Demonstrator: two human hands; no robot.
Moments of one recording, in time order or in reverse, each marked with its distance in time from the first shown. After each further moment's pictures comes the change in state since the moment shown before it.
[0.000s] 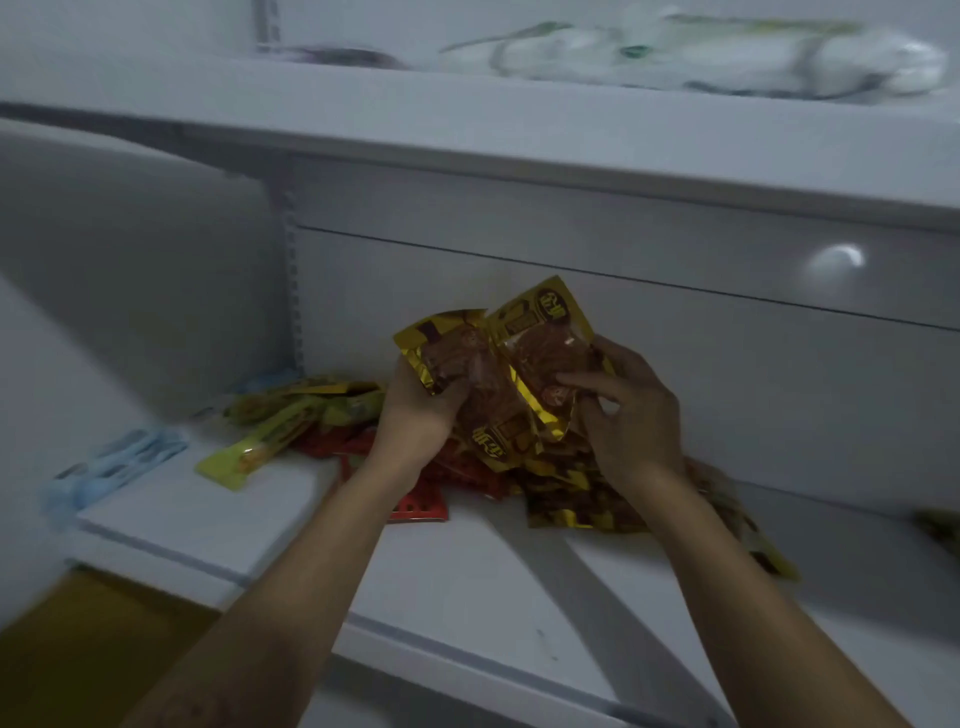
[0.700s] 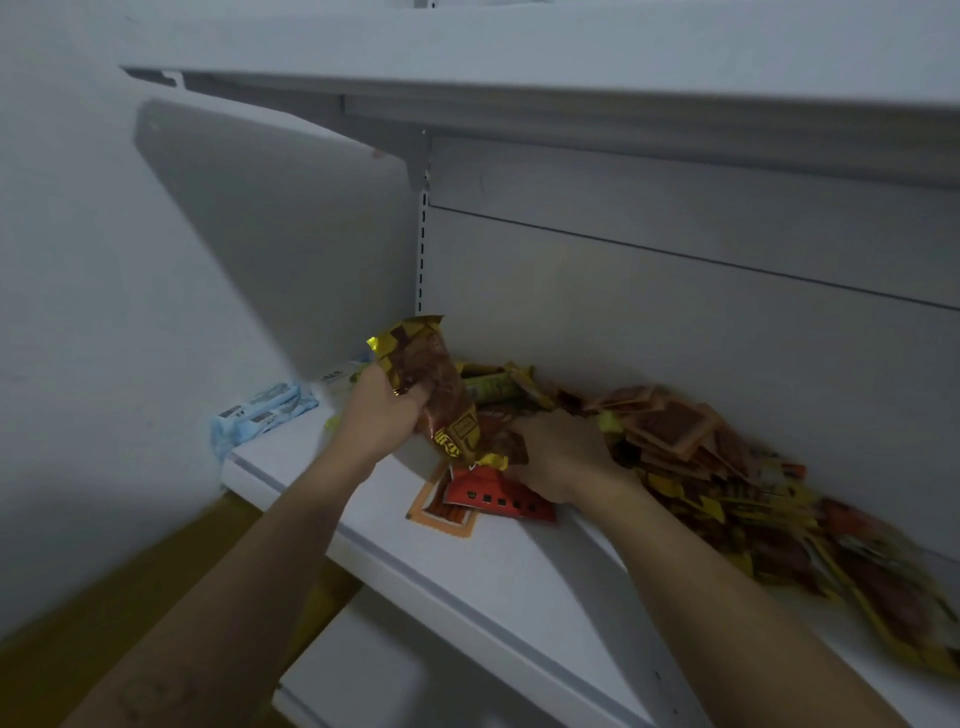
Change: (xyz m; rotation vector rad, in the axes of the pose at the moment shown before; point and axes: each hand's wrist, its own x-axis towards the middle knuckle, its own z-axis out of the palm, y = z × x) left_hand 0.007 -0.038 -0.126 0.397 0.171 -0.170; right_hand 0.006 -0.029 0.151 -0.724 -0.864 -0.235
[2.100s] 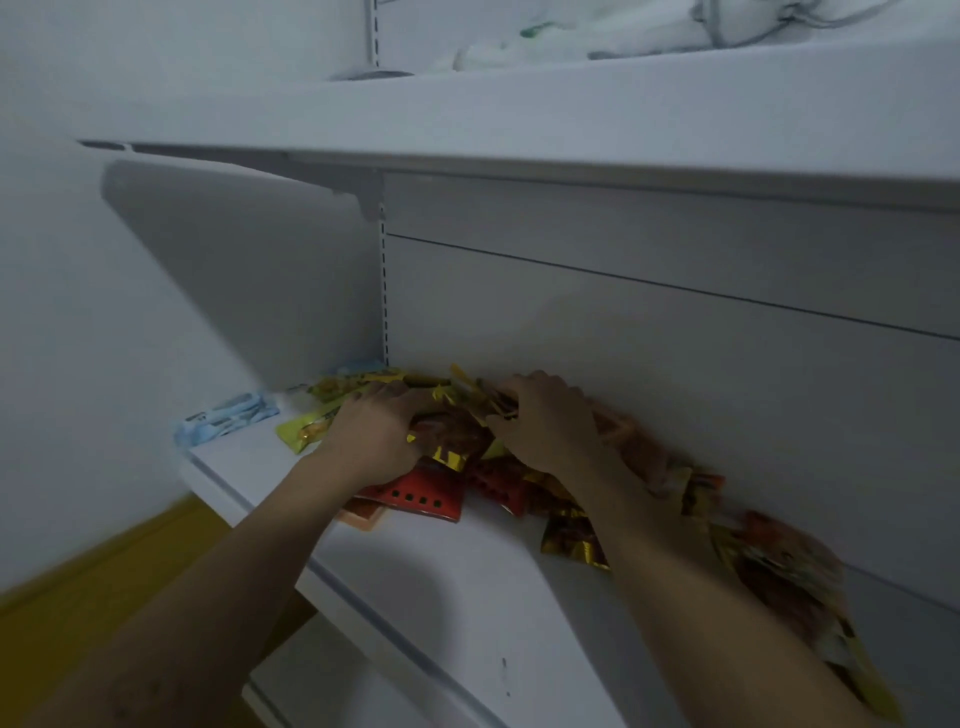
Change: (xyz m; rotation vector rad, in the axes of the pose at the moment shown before) left_hand -0.038 0.046 0.068 0.973 -0.180 0.315; right_hand -0.033 0.096 -0.031 0.276 0.275 -0.033
